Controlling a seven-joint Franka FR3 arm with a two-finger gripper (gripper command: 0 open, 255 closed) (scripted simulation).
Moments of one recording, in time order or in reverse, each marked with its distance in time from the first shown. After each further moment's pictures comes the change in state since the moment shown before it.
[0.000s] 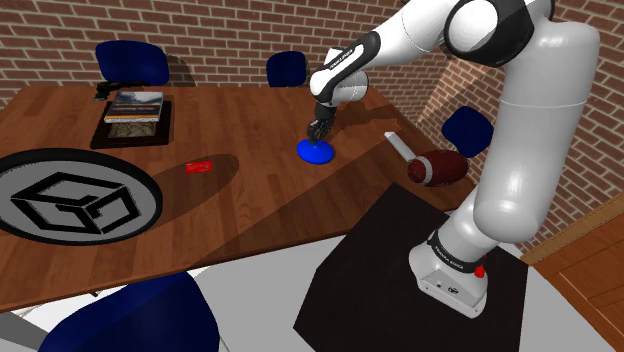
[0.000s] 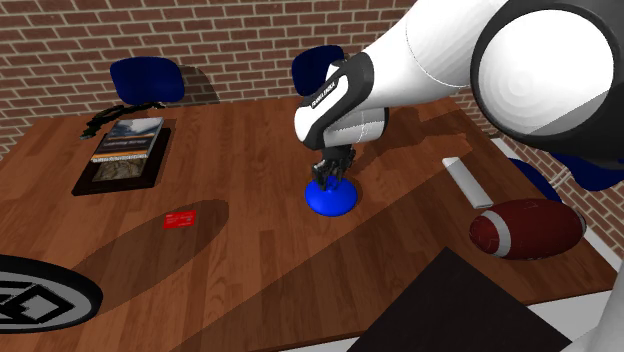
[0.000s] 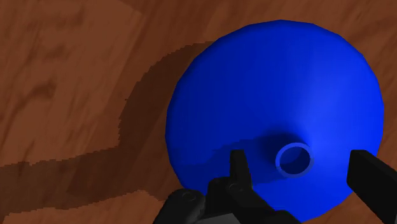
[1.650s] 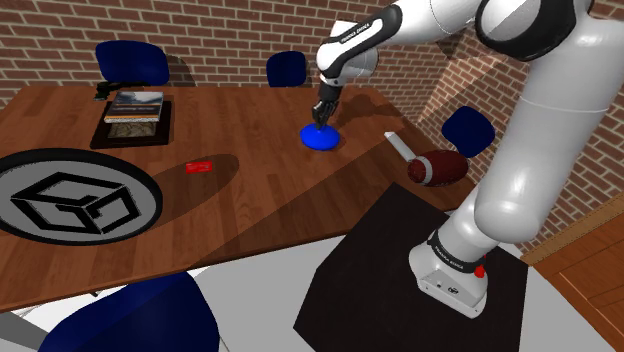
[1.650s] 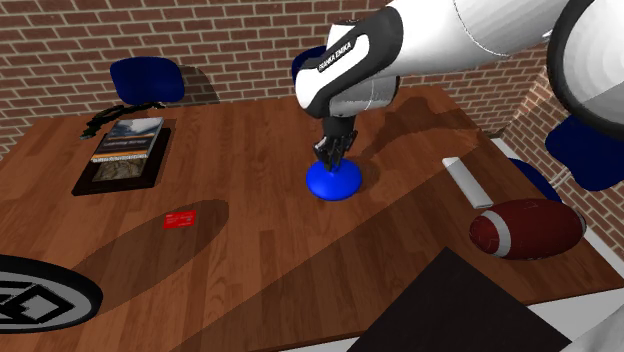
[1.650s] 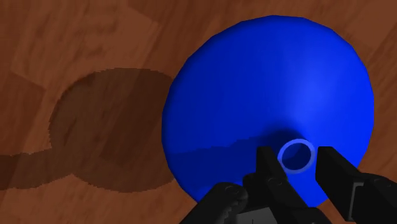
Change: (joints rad) arm 0.019 -0.138 -0.029 0.020 -0.059 -0.151 0.047
